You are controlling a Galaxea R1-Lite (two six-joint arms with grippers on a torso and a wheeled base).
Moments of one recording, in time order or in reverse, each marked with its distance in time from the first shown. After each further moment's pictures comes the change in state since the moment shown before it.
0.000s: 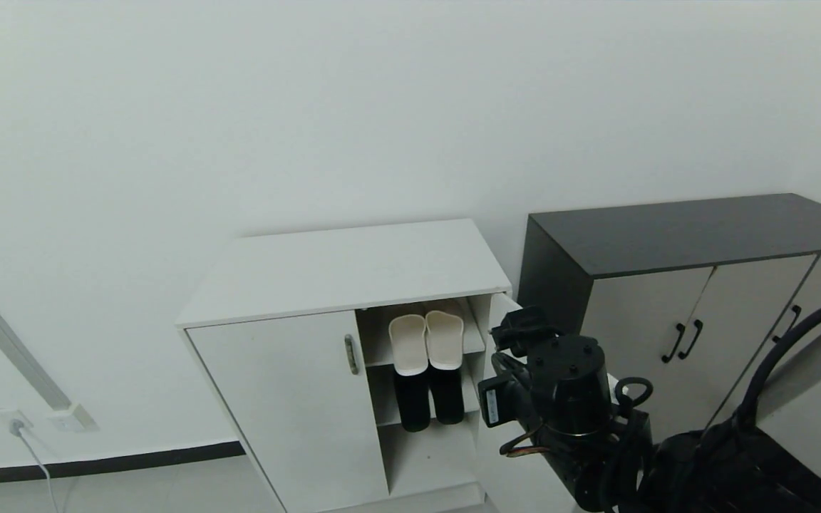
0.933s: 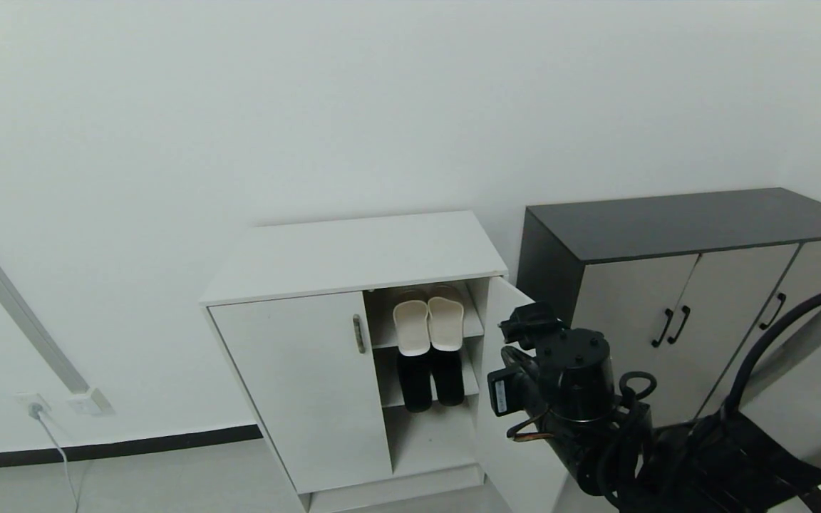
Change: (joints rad) left arm 0.000 0.000 0.000 0.000 0.001 0.000; right arm -0.041 0.027 0.001 -0.040 0.010 -0.026
